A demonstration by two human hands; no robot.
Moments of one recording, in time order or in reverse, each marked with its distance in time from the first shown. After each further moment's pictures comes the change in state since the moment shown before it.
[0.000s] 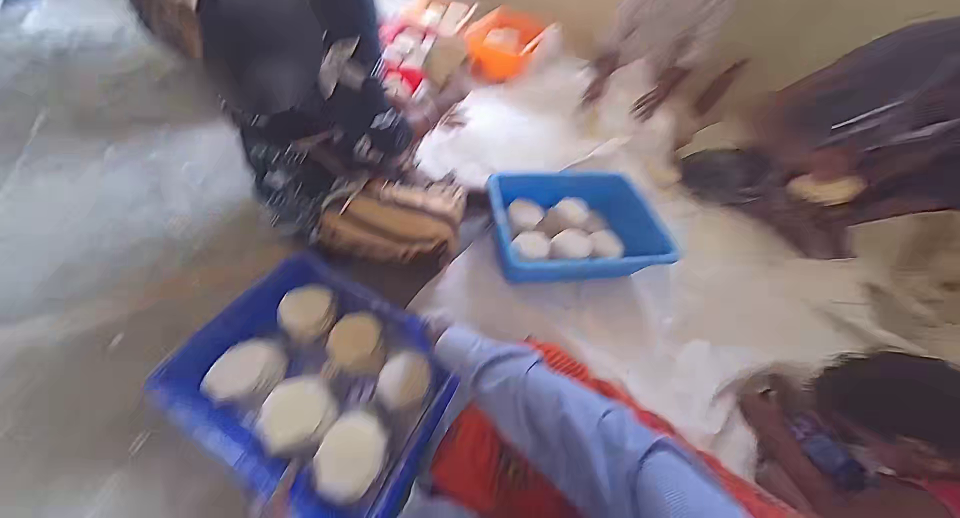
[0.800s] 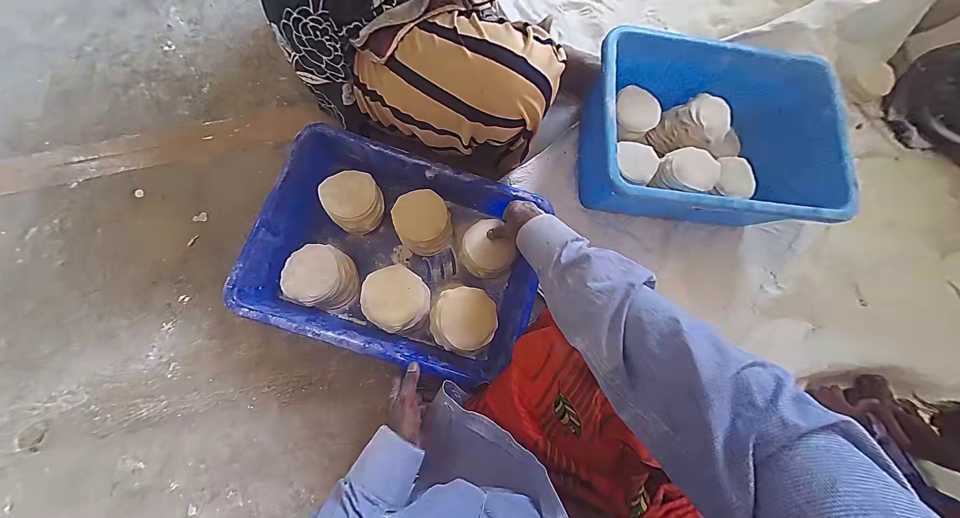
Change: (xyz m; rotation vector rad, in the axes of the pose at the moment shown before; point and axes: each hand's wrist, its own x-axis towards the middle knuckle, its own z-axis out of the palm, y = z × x) left_hand -0.087 0.040 0.091 -0.219 -0.190 -0.533; right_hand 0.101 0.079 -0.029 -0.173 -0.086 0.259
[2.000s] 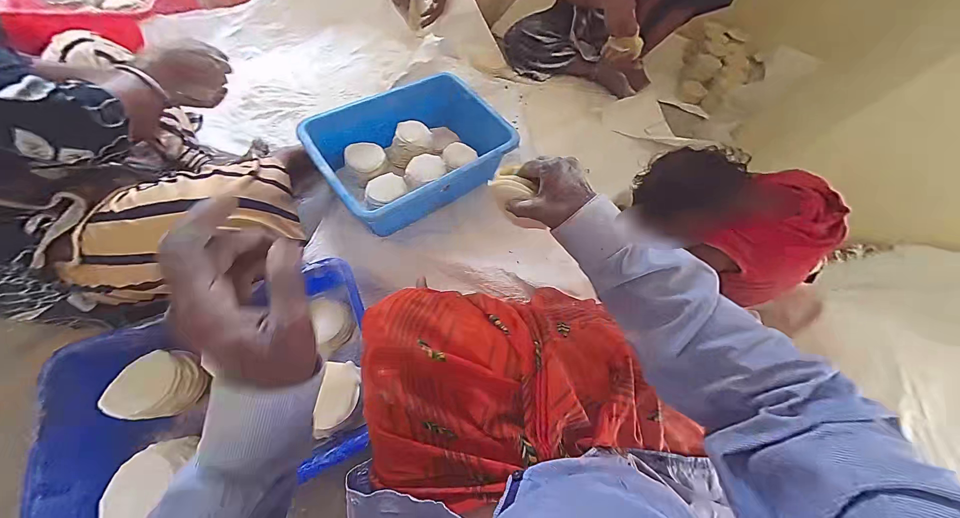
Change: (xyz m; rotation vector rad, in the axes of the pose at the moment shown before) left_hand -0.119 0.164 0.190 0.453 -0.640 1.841; right_hand -0.295 0.289 -0.002 0.350 0.901 0.135
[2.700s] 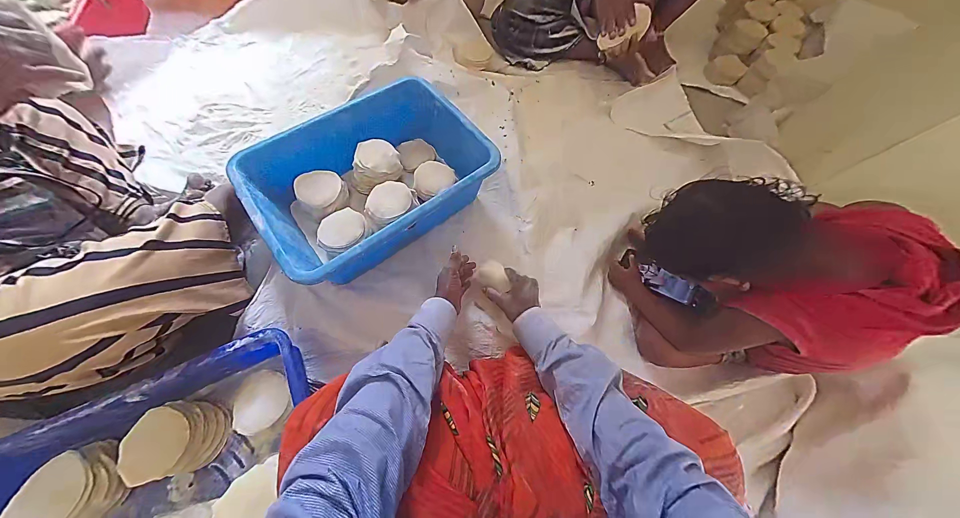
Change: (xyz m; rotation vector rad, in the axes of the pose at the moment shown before) left_hand -0.037 -0.100 0.404 -0.687 -0.529 -1.359; right_hand 0.010 0.152 0.169 0.340 -0.018 0.564
